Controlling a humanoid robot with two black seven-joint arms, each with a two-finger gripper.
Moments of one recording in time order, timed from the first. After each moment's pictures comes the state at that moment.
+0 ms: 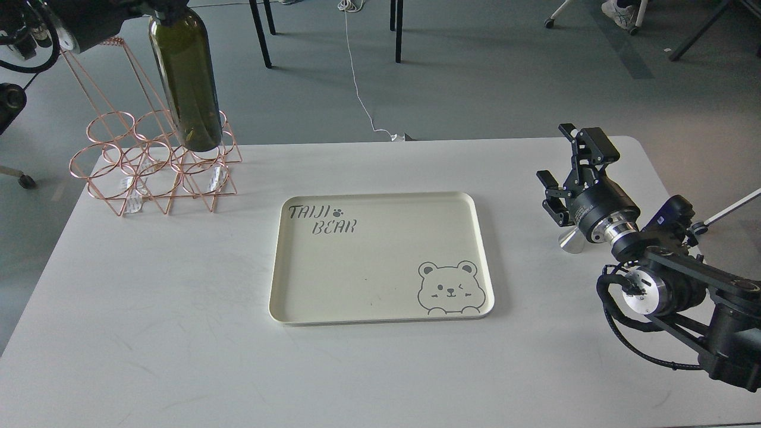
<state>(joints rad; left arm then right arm) -1.09 0.76 -0.68 -0.97 1.92 -0.01 -0.49 0.65 -0.58 0.37 1.20 -0.12 -0.15 0.49</state>
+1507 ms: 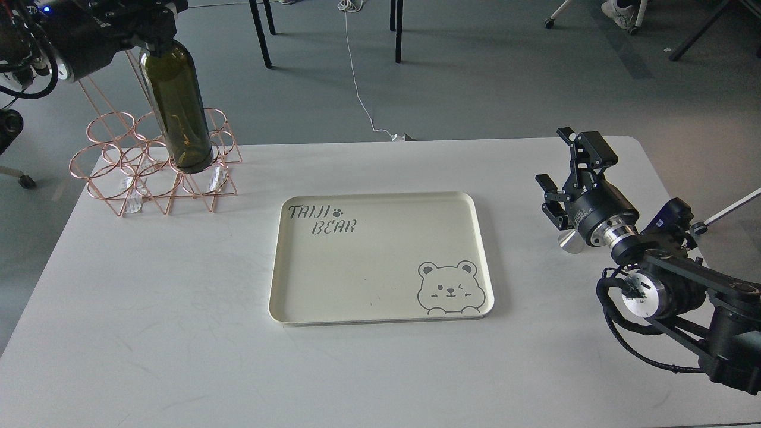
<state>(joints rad) -1.04 0.76 -0.64 -0.91 1.92 -0.01 -0.49 0.64 -0.58 0.37 1.20 -0.13 -0.15 0.49</state>
